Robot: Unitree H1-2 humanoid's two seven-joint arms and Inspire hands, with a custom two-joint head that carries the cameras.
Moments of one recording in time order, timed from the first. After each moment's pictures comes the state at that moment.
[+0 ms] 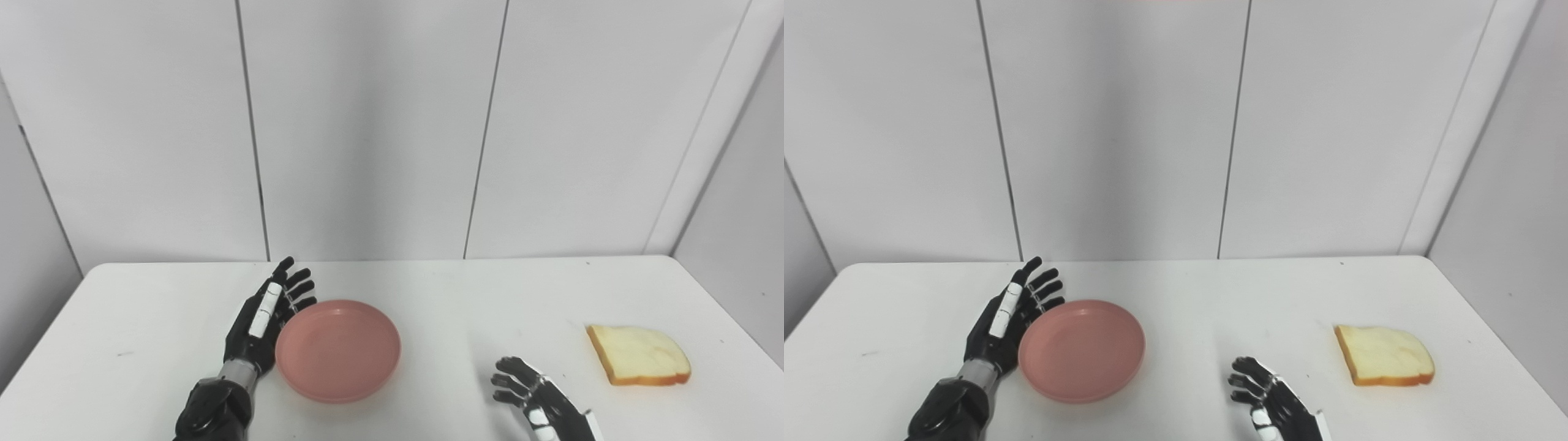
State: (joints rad) left arm -0.69 0.02 0.12 0.93 -0.30 -0.27 -0.30; right arm 0.13 -0.03 -0.03 -0.14 0.07 -0.26 0.11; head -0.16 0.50
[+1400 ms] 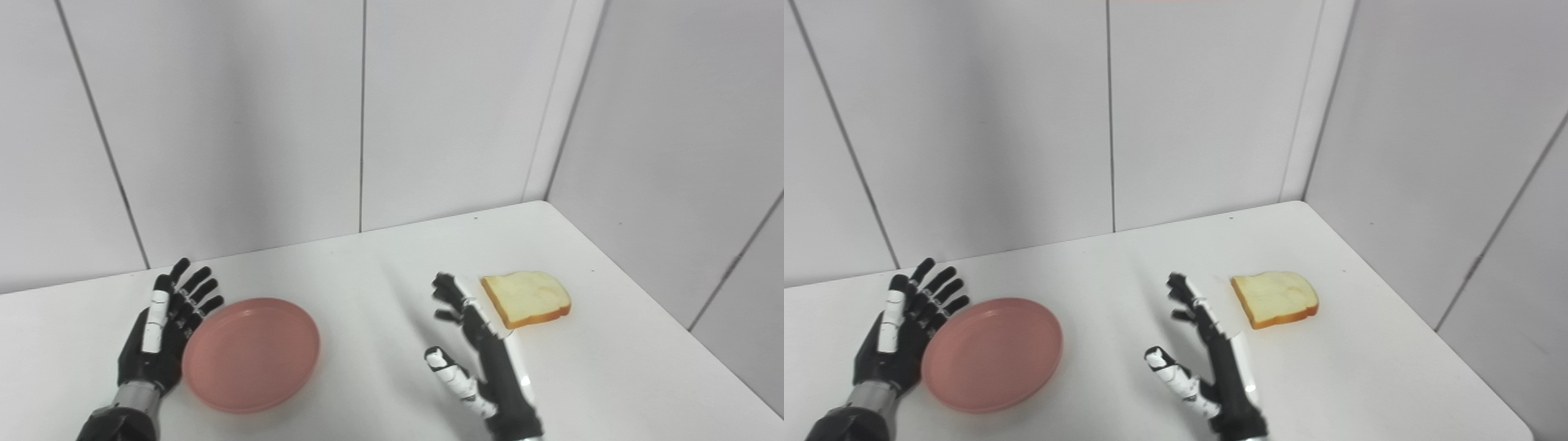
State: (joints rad) left arm -0.73 0.02 0.13 0.98 -0.33 -0.25 -0.39; right arm 0.13 -0.12 -0.11 -0.40 -0.29 -0.20 -0.11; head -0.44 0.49
